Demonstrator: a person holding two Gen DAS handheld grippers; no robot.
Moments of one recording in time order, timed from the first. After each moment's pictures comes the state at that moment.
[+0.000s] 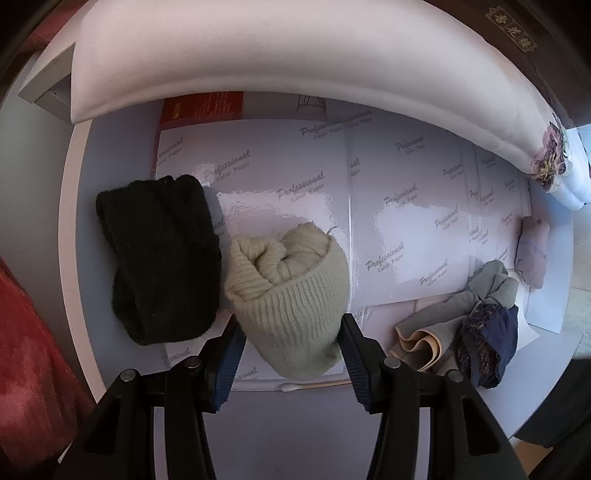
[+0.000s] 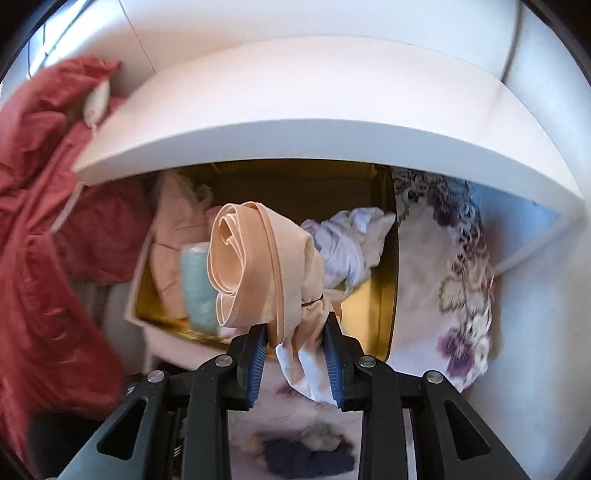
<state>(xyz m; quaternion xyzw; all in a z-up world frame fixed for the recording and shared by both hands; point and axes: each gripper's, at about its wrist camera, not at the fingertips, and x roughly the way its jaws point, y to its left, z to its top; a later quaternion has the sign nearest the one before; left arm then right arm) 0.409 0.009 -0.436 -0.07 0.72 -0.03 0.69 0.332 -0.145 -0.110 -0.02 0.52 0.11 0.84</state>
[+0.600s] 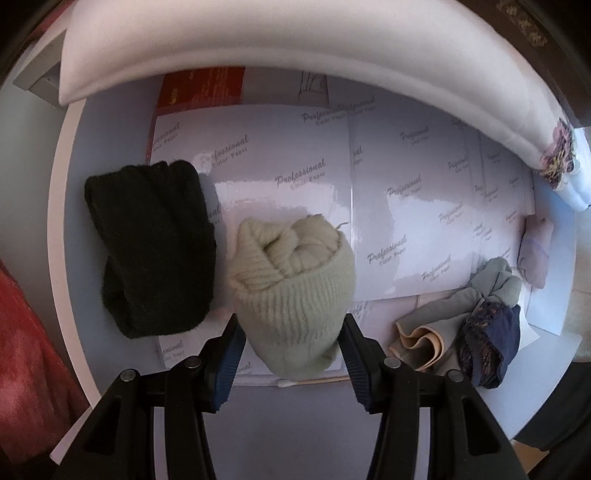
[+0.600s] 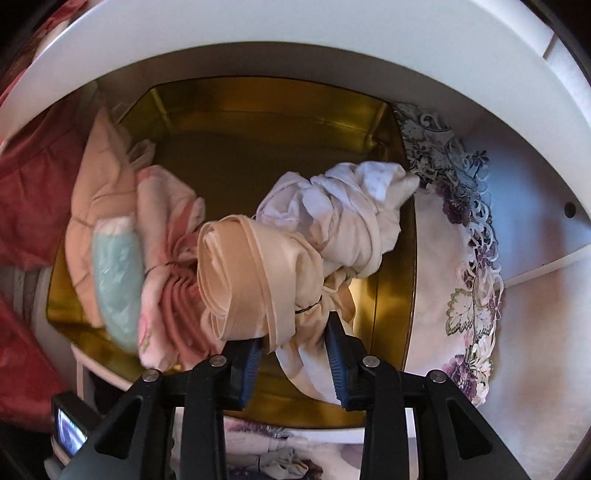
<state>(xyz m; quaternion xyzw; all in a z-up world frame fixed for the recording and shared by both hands) 0.408 0.012 -0.448 -0.07 0.73 -0.02 0.68 0.373 -0.138 -0.178 -0.08 0.55 0.07 0.83</state>
